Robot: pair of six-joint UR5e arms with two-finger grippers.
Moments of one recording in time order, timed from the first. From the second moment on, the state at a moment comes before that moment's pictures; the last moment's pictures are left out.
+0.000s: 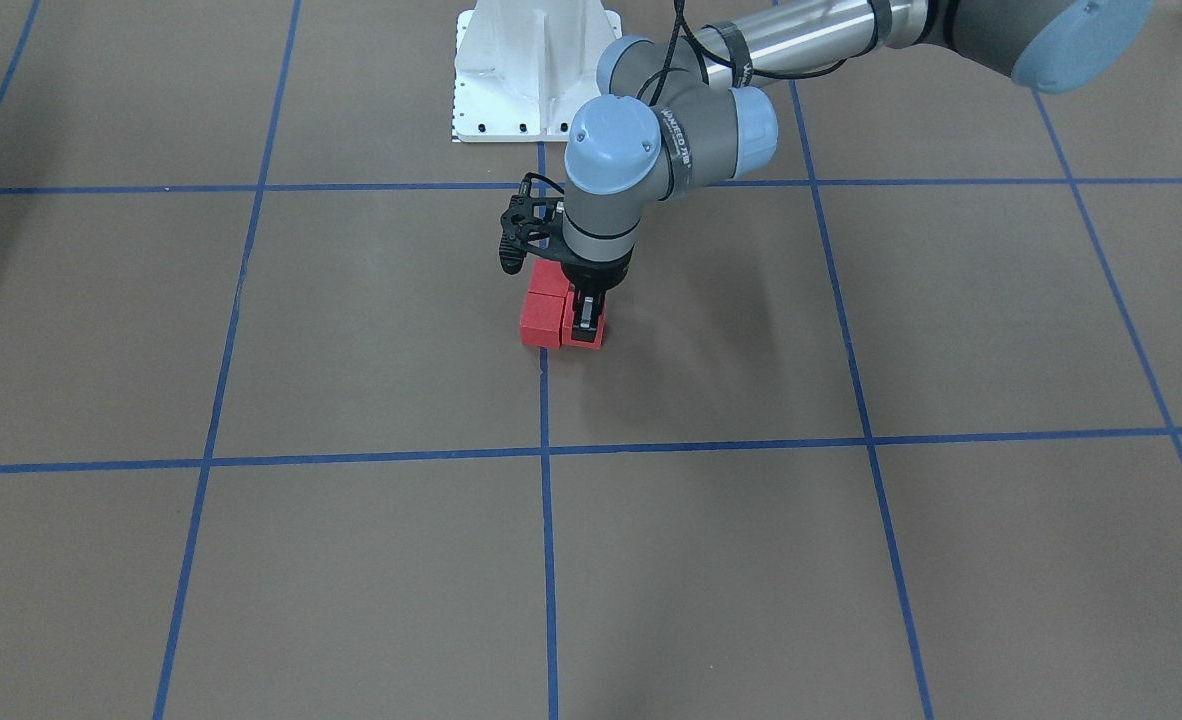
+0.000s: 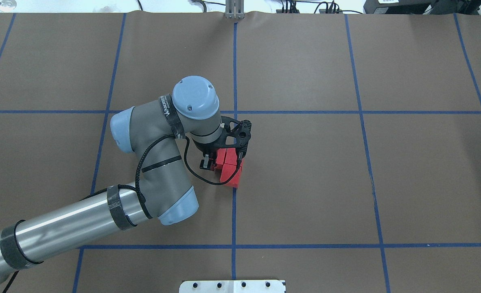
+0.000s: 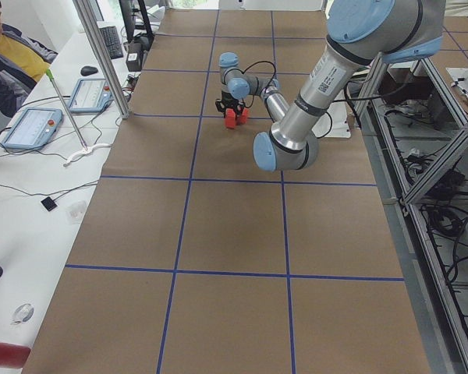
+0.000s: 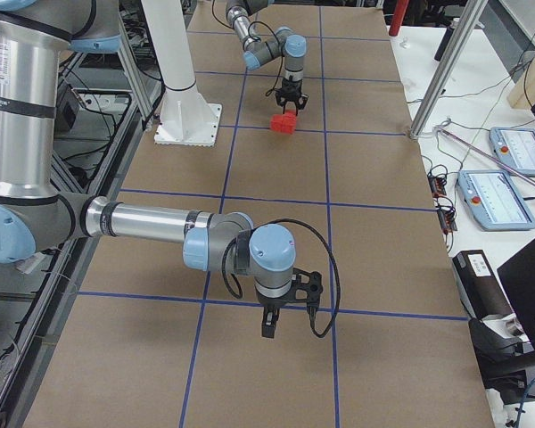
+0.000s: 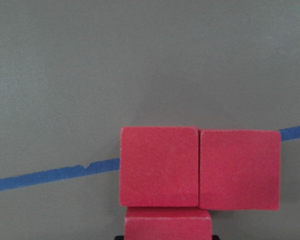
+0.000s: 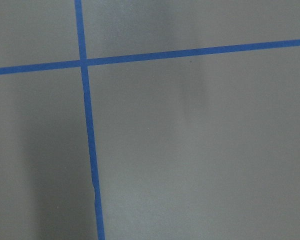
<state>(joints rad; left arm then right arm) -0.53 -2.38 -1.46 -1.64 -1.94 0.56 1.66 -1.74 1.70 -1.56 2.28 0.03</state>
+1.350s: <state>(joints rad) -0.53 -2.39 -1.51 -1.63 -1.88 0.56 1.66 -1.73 1.69 -1.56 2.28 0.03</state>
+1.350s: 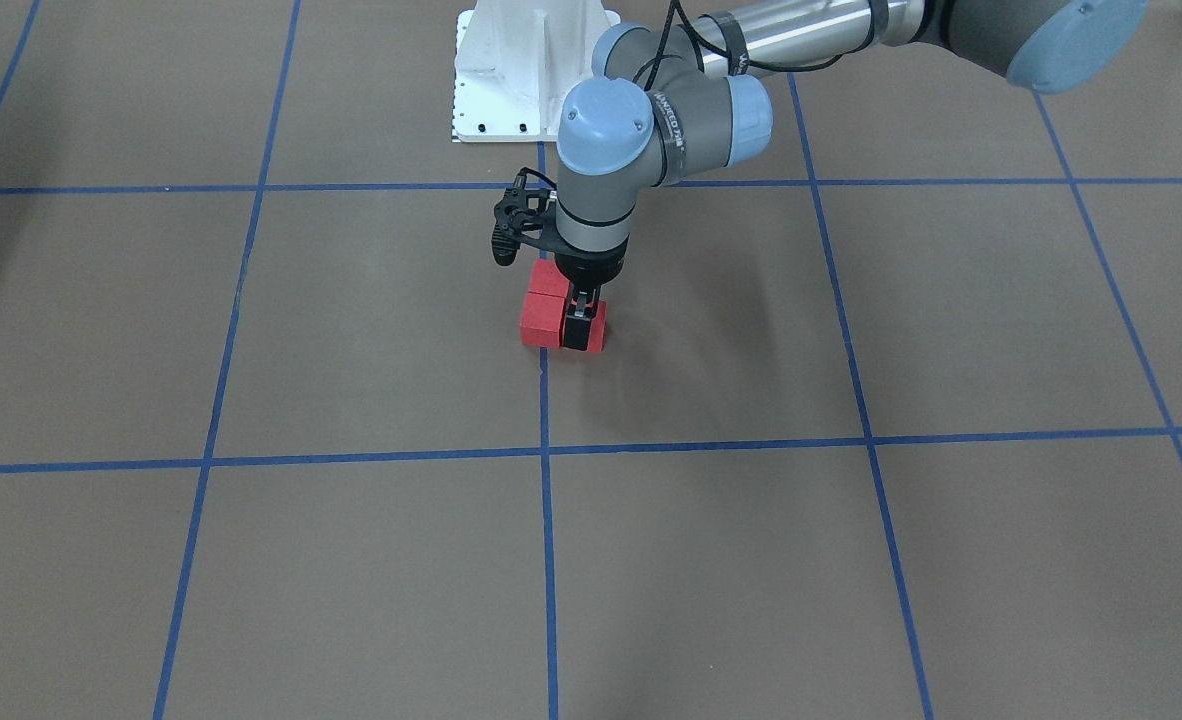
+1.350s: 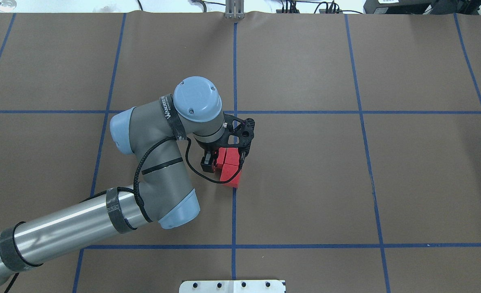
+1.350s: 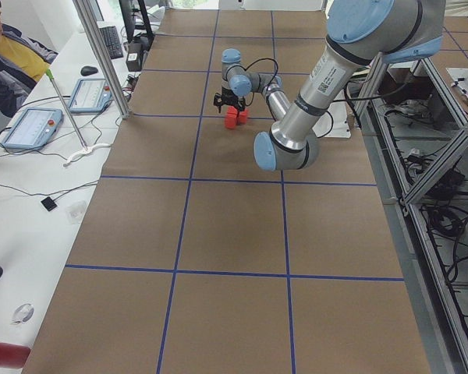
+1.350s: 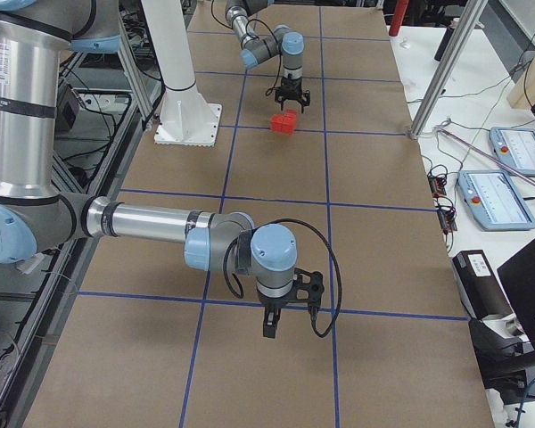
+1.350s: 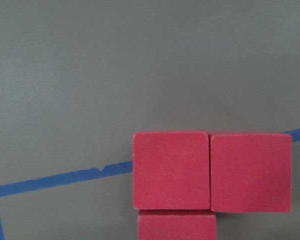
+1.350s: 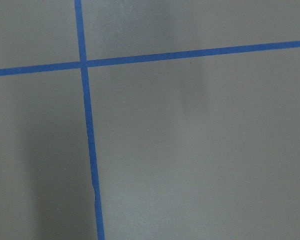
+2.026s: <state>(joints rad) -0.80 -2.18 -1.60 -1.63 -1.95 0.56 1.66 -1.73 1.68 -1.57 2.28 0.02</state>
